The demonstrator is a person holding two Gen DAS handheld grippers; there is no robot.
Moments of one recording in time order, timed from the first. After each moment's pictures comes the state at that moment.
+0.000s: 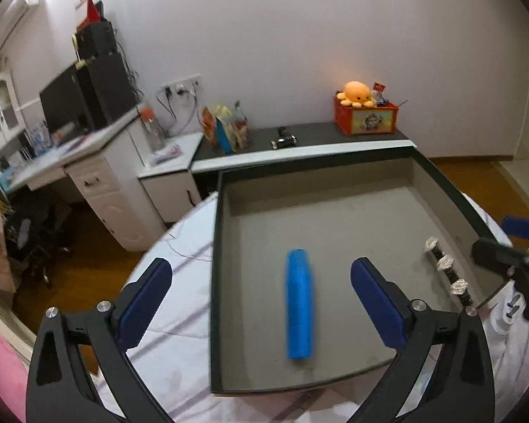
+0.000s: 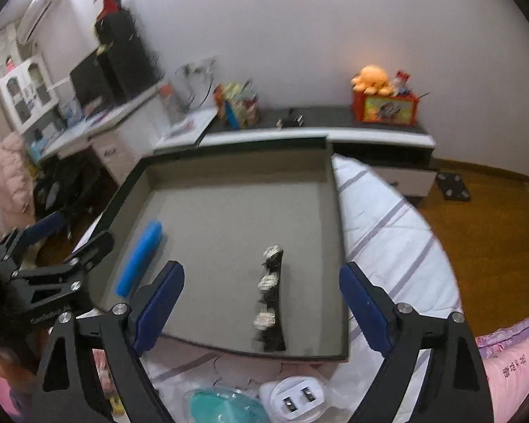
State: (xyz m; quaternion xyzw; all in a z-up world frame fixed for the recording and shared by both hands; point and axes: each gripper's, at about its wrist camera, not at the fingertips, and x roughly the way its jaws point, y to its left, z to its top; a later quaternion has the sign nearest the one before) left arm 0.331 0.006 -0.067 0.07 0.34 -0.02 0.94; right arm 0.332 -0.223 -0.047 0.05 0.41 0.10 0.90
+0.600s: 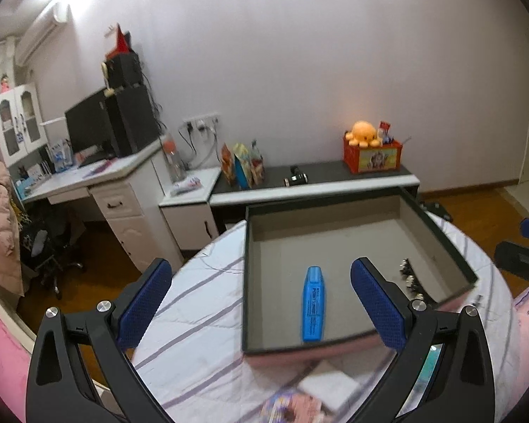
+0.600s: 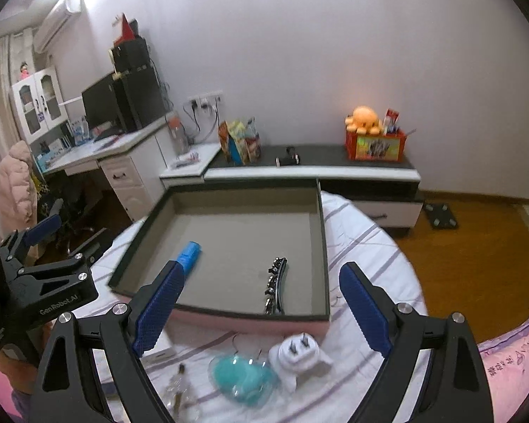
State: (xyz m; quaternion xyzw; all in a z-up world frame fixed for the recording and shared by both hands) left arm 0.249 0.018 -0.013 0.06 0.26 0.01 0.96; right arm 0.253 -0.219 0.018 0.03 0.34 0.09 0.94
